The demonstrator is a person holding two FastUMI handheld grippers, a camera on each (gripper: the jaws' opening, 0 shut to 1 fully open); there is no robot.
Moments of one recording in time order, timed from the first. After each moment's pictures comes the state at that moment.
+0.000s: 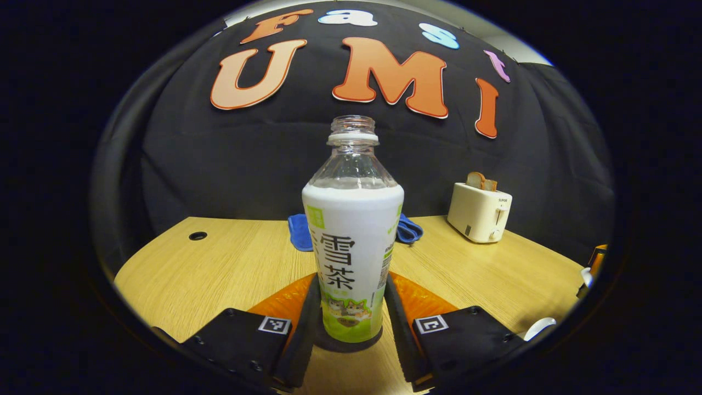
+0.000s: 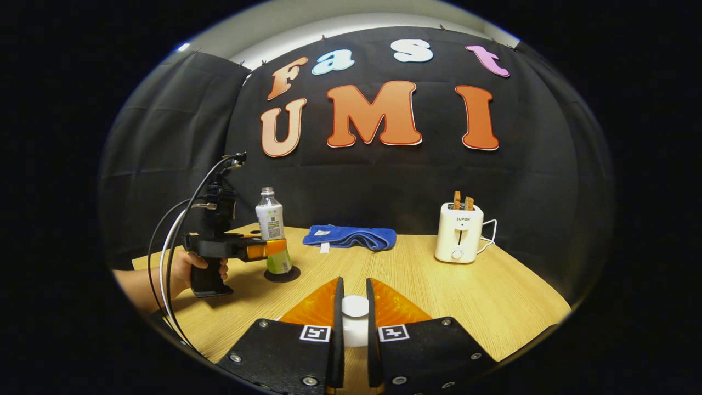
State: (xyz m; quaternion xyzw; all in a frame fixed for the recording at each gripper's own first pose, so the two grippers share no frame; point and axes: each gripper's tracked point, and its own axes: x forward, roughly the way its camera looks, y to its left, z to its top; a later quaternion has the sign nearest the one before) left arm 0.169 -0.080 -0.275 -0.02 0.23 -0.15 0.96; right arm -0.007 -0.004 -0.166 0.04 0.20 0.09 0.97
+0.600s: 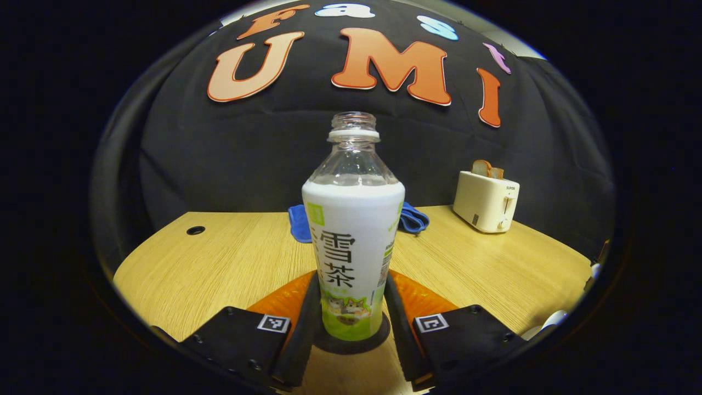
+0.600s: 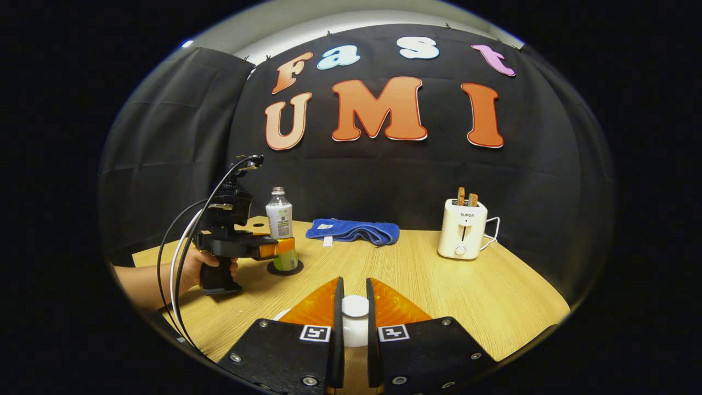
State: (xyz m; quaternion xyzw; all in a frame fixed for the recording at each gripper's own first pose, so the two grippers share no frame) left arm 0.177 -0.082 -0.292 0.00 0.23 -0.14 0.96; right arm -0.012 0.004 -0.172 0.04 0.21 0.10 0.97
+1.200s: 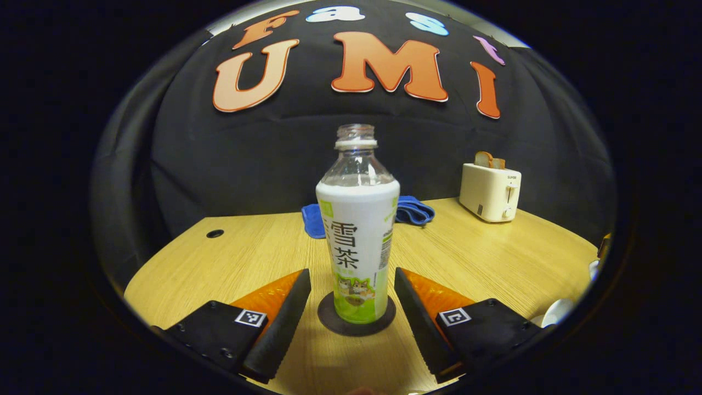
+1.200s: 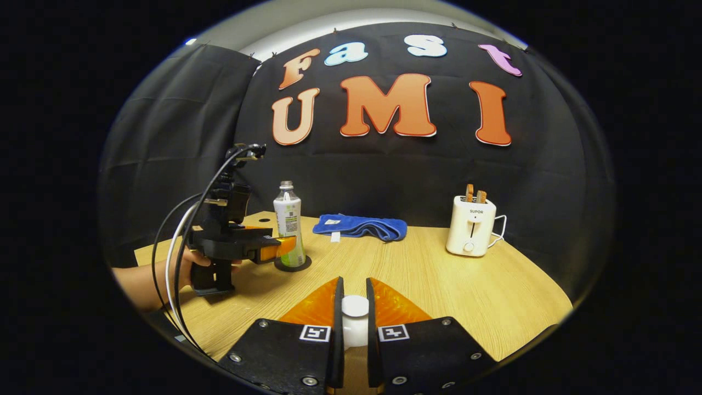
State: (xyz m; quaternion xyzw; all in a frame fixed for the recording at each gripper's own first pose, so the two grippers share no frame) left arm 0.138 -0.071 -0.266 0.05 0.21 -0.12 0.97; right arm -0.019 0.027 -0.181 0.03 0.22 0.12 0.97
